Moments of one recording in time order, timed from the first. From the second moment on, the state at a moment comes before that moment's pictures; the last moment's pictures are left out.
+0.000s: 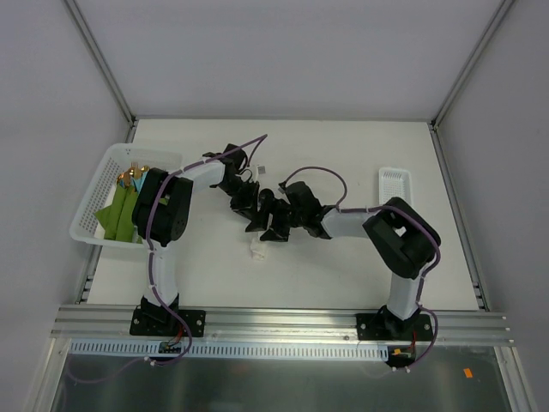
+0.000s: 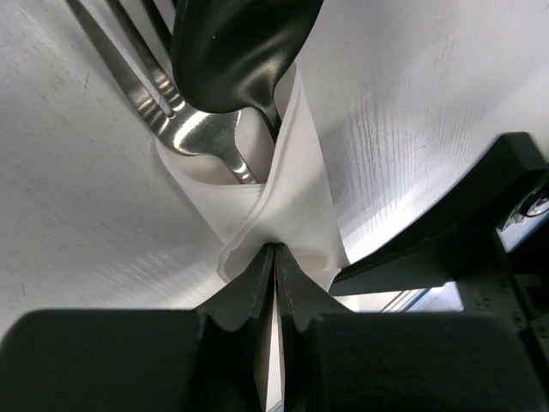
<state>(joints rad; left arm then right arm) -0.37 2.07 1.41 -0.73 0.59 -0.12 0.77 1.89 0.95 0.27 -0.46 1.08</state>
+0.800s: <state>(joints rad) -0.37 2.09 1.42 -0.74 0.58 -0.13 0.73 1.83 0.99 0.17 -0.44 1.01</state>
